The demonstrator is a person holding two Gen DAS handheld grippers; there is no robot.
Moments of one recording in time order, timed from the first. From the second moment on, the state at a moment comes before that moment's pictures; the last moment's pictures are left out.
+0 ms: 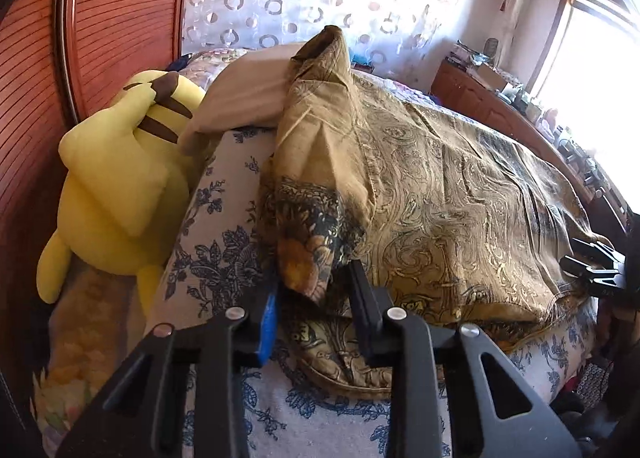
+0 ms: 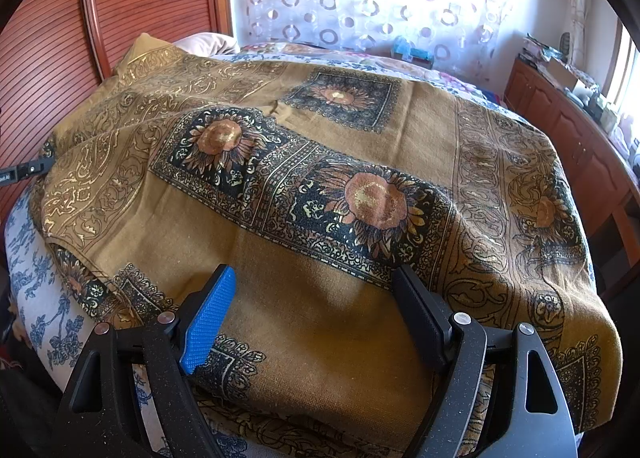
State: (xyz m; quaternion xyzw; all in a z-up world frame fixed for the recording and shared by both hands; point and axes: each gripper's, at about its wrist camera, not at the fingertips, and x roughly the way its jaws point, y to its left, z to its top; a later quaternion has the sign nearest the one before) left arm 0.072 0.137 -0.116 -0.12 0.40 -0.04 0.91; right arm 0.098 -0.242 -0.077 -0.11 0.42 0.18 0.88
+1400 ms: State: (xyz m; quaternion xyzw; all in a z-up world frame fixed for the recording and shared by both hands) left arm 0.135 -0.196 0.079 0.06 0.26 -0.35 0.90; right arm 0.049 -0.405 -0.013 0.04 0.34 0.12 0.93
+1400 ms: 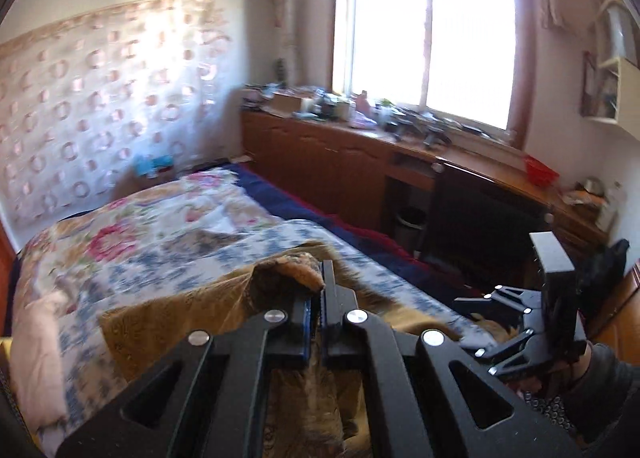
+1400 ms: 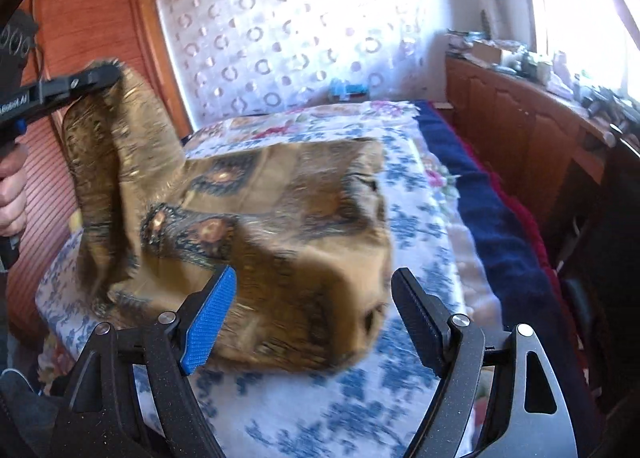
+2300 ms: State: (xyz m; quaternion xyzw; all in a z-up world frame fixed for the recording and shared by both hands) left arm 0.105 -0.083 -0.007 0.04 0.33 -0.23 0.91; right arm 0.076 -0.366 -0.014 0.01 0.35 0.17 0.92
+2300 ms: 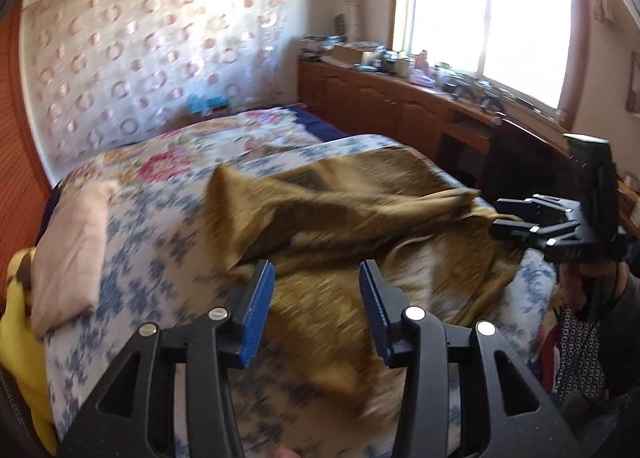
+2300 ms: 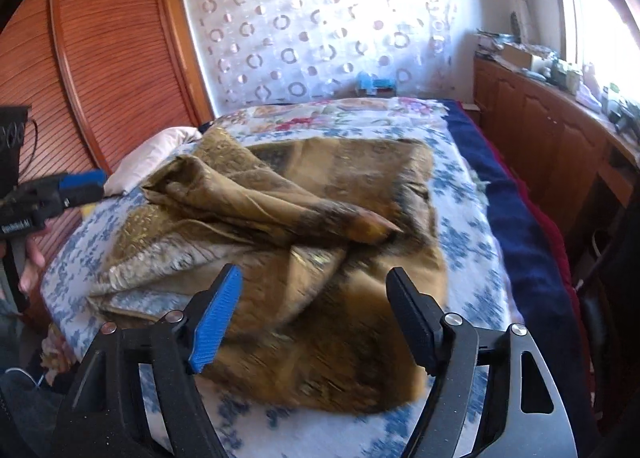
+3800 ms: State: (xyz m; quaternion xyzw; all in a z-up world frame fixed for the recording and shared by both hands) left arm 0.082 -0.060 -0.056 0.01 0.35 -0.23 0.91; right arm 0.031 -0.350 -0.011 -0.09 0.34 0.19 0.92
